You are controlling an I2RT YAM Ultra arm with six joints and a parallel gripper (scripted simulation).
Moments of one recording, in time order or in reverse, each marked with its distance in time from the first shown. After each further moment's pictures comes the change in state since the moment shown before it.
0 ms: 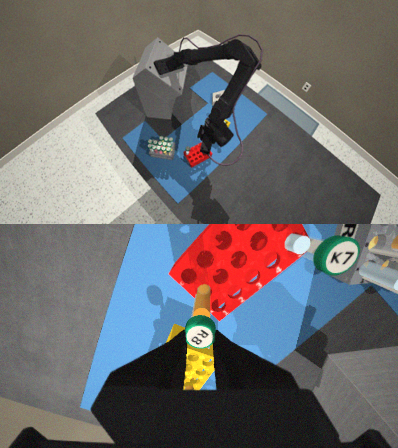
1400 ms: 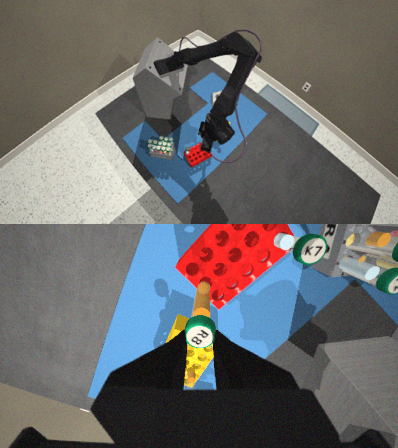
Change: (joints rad) arm -0.068 -0.088 0.011 -0.148 -0.031 -0.079
